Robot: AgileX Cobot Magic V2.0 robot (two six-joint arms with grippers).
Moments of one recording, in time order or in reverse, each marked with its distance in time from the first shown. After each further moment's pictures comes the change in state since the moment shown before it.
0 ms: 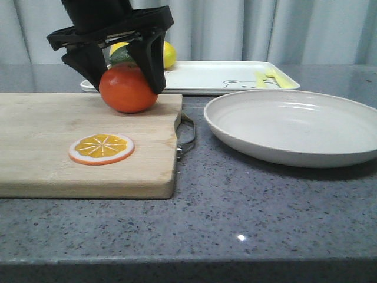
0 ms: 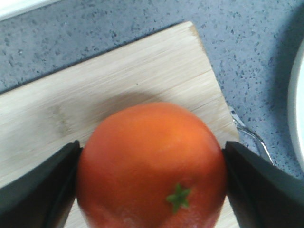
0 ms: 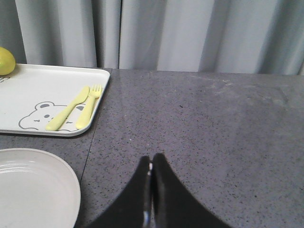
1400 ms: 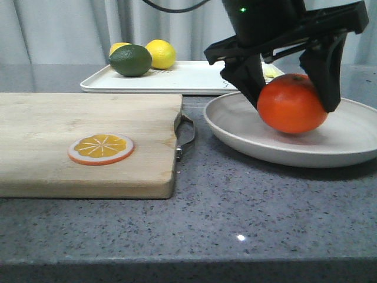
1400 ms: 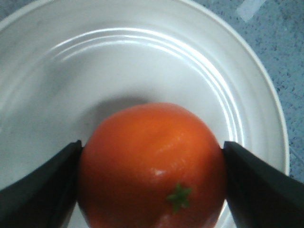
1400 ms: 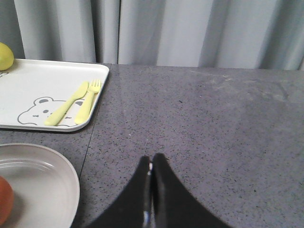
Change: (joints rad) left arm -0.344 0.273 -0.385 -0.106 0.037 0.033; right arm 0.000 0.000 0.000 0.000 0.014 0.000
